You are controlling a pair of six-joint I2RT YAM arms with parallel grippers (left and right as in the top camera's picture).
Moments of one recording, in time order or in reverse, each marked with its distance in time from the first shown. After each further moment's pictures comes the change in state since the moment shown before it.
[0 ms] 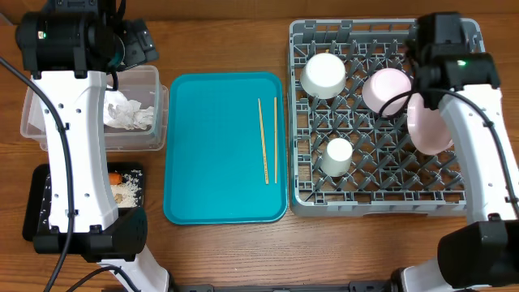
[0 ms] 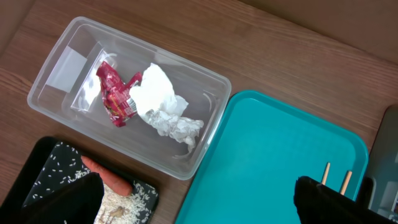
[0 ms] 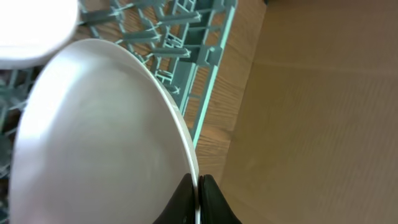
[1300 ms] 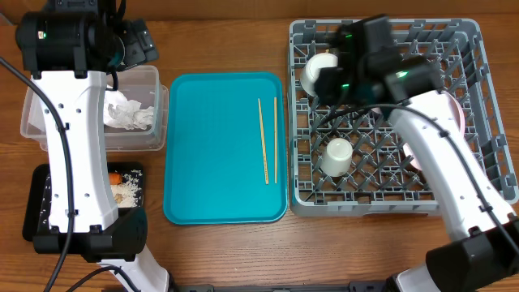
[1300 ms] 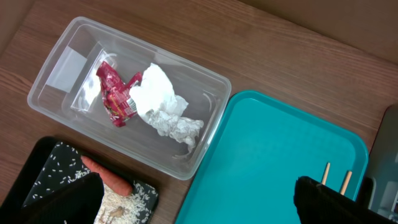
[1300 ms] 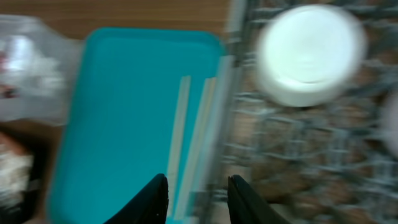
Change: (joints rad) left arm 0.000 0.000 0.000 0.000 0.000 0.000; right arm 0.312 -0.002 0.030 0.114 -0.921 0.841
